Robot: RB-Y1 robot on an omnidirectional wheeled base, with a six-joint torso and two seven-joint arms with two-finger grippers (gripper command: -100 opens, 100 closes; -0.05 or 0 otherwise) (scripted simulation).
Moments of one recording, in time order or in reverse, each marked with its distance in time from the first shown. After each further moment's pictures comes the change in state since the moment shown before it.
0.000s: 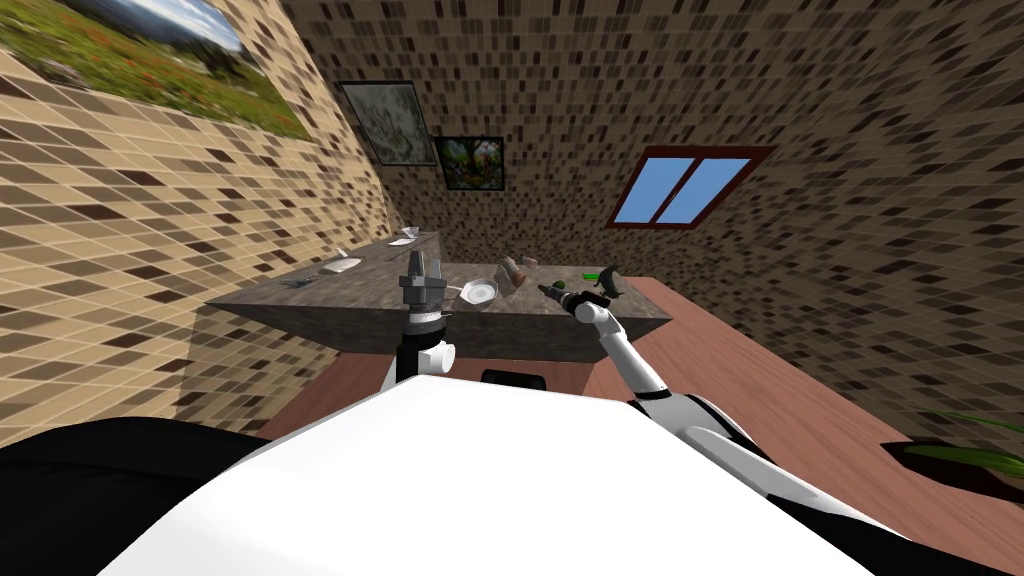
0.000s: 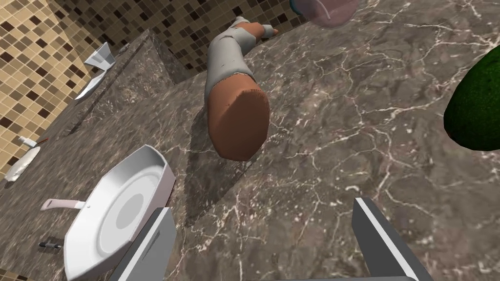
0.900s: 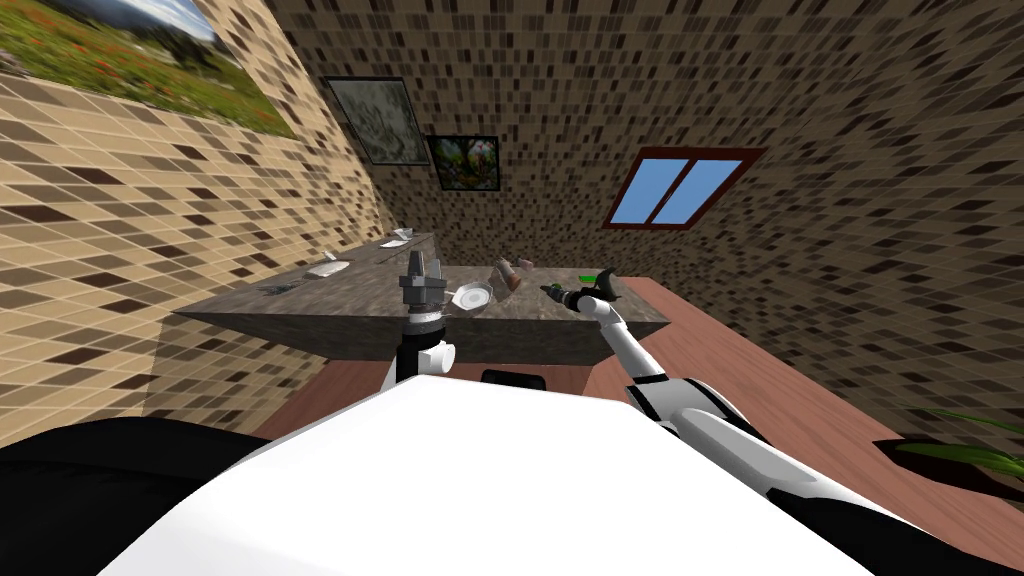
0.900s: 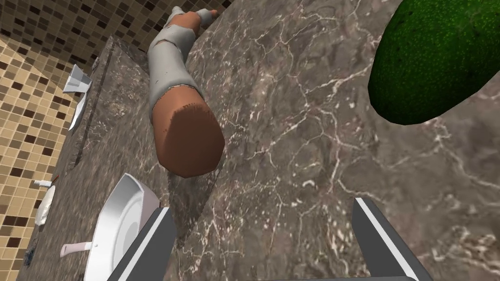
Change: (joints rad) left arm 0.000 0.000 0.000 0.000 0.000 0.000 0.000; right arm -0.105 -0.024 -0.005 0.156 -0.072 0.154 -0.239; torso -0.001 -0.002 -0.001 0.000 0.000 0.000
